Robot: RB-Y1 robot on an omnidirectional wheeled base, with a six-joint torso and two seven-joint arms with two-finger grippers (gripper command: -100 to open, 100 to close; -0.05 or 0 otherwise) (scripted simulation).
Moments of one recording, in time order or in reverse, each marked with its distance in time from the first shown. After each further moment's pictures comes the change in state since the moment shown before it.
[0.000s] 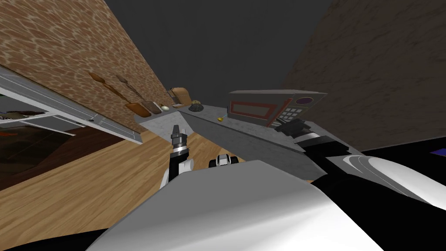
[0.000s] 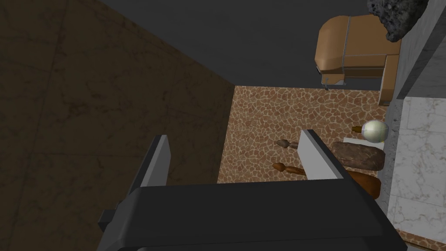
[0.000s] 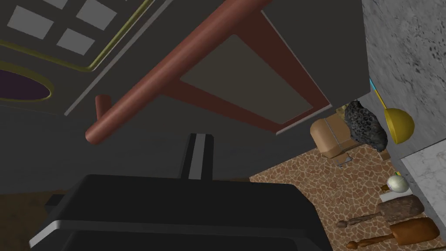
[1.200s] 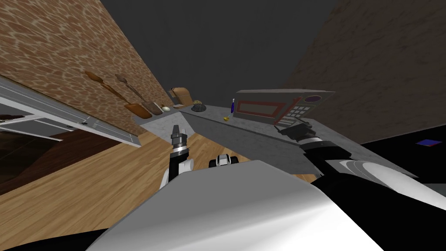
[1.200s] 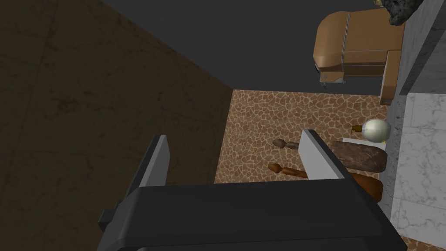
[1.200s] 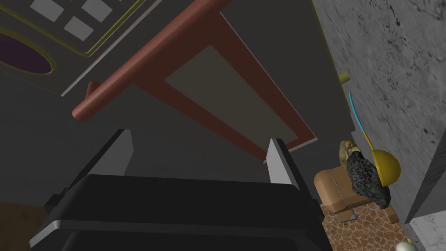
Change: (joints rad) left arm 0.000 0.001 0.001 0.000 0.000 0.000 0.000; right arm 0.002 0.061 0.019 0.090 0.063 0.060 0.073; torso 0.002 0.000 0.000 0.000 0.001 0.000
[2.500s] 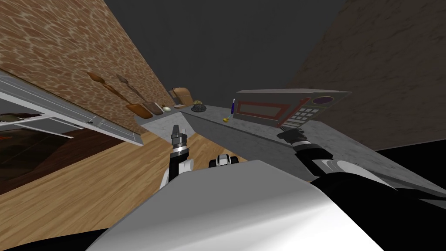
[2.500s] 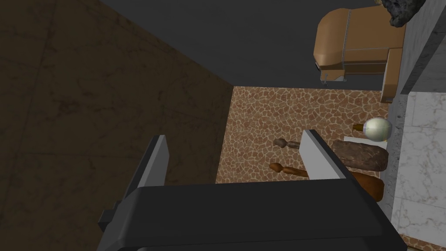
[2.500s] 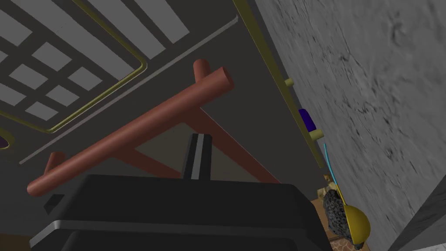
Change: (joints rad) left arm 0.000 -0.001 -0.001 0.000 0.000 0.000 0.000; right arm -0.067 0.030 0.095 0.131 0.089 0.014 0.109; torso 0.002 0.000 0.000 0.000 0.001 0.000
